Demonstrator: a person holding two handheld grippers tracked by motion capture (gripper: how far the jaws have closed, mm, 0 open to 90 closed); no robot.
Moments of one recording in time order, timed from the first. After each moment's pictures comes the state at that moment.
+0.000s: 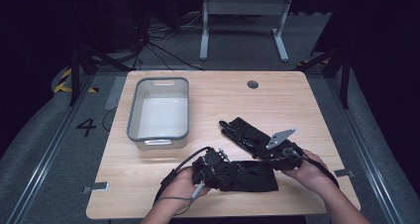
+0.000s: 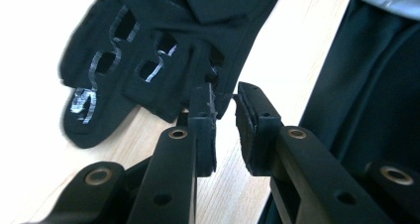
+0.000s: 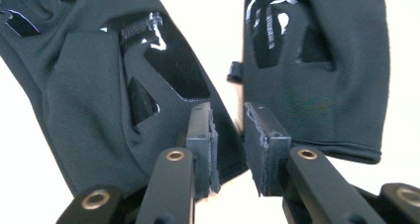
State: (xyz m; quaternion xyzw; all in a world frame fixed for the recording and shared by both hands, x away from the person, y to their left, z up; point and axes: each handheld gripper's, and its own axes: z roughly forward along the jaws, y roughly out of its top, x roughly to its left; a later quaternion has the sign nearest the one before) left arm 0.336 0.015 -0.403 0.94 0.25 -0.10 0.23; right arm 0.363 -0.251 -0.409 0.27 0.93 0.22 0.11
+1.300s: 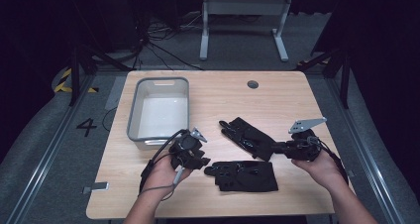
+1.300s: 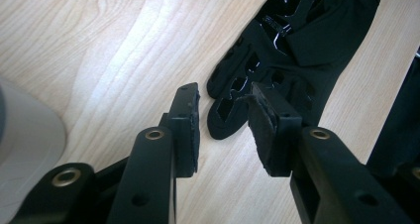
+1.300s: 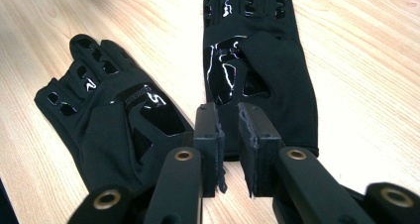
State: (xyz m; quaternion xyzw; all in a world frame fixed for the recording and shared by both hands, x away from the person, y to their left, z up) left arm 0.359 0.071 -0.380 0.90 0.30 0.01 0.30; right arm 0.367 -0.289 -0.376 0.35 0.87 0.33 0.10
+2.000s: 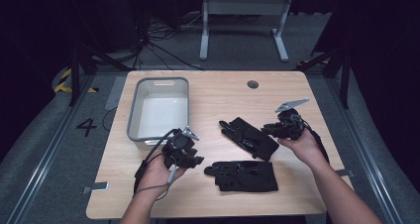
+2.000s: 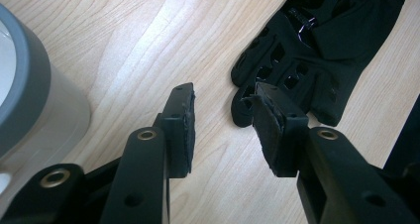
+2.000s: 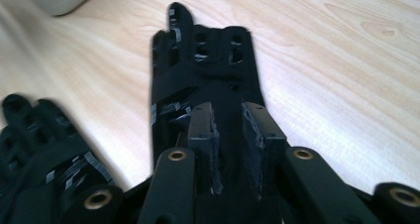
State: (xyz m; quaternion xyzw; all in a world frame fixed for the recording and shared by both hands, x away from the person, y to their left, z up) left arm 0.363 0.088 -0.387 0.90 0.33 0.02 0.30; right arm 0.442 -0.271 -0.391 0.38 0.86 0.33 0.09
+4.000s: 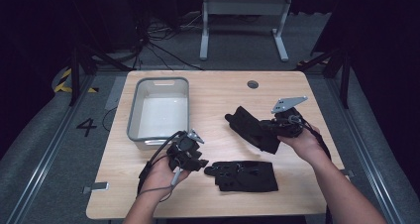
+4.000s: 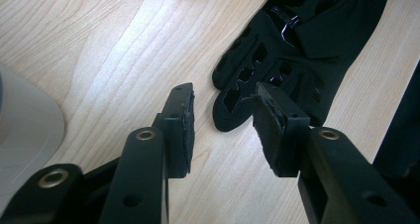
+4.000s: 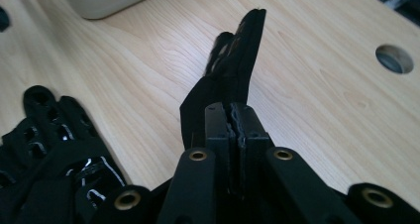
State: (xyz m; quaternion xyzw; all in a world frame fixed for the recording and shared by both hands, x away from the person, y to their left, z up) left arm 0.359 0.075 -0.389 0.90 0.31 0.01 0.30; right arm 0.416 -0.249 -0.348 0.28 0.88 0.34 0.17
